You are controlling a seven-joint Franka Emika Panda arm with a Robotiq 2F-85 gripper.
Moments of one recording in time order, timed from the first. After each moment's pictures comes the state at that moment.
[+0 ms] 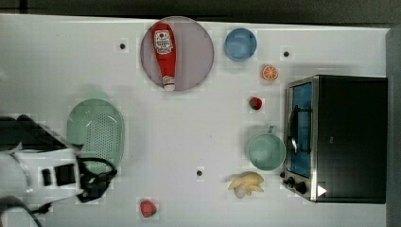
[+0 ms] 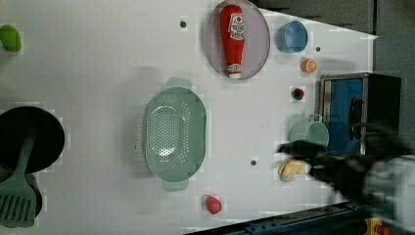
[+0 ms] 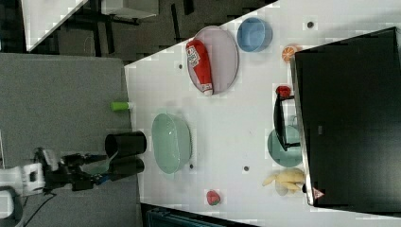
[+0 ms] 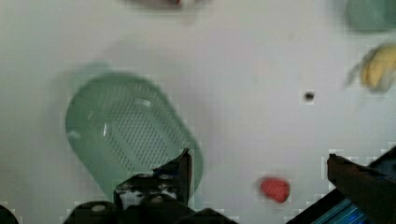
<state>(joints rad) 0.04 -0.20 0.53 -2.03 -0.02 0.20 0.37</state>
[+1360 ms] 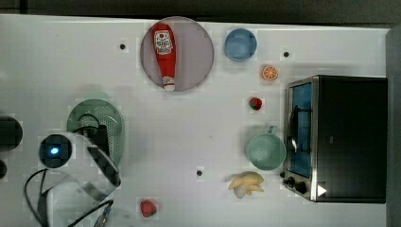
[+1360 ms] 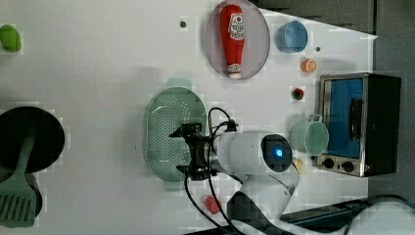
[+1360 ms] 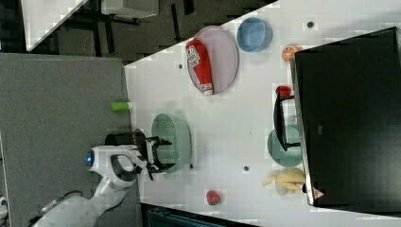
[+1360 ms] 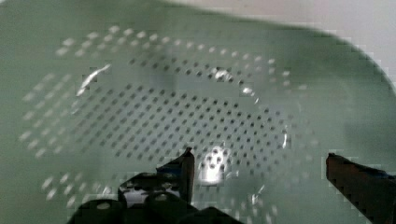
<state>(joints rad) 0.04 0.46 0.58 -2.28 -0.20 1.06 1.39</state>
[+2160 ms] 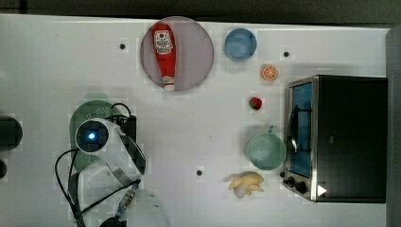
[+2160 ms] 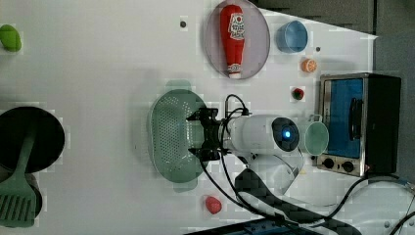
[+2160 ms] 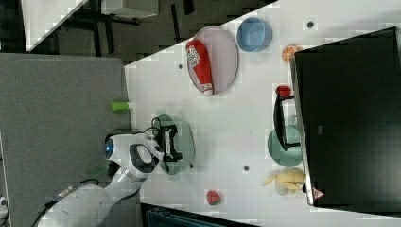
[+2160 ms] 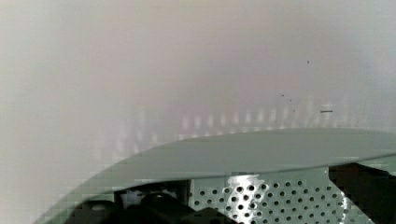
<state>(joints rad) 0.05 0.52 0.44 -2.28 -0.24 1.15 1.43</state>
